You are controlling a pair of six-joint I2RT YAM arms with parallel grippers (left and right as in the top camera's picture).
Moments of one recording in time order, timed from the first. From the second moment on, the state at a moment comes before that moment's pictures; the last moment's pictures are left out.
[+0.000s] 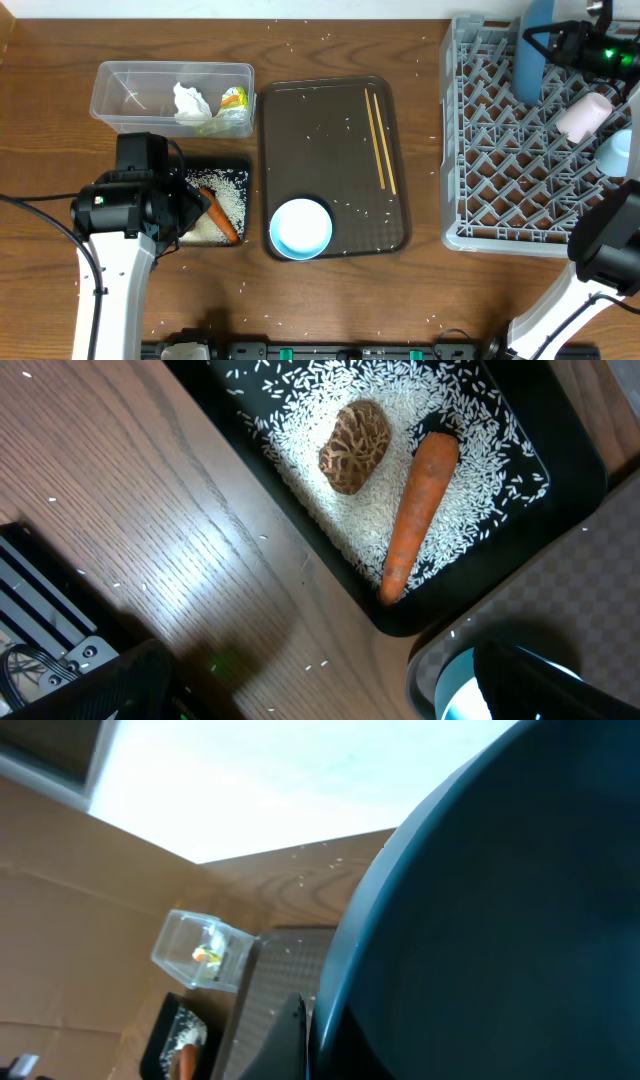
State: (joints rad) left arm 0.07 1.18 1.12 -1.32 -0.14 -0.82; right arm -0.37 2.06 1.93 -0.71 -1.07 0.12
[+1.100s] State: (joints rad) left arm 0.07 1.18 1.12 -1.32 -0.14 -0.82; right arm -0.36 2.07 1.95 -0.83 -1.02 0.10
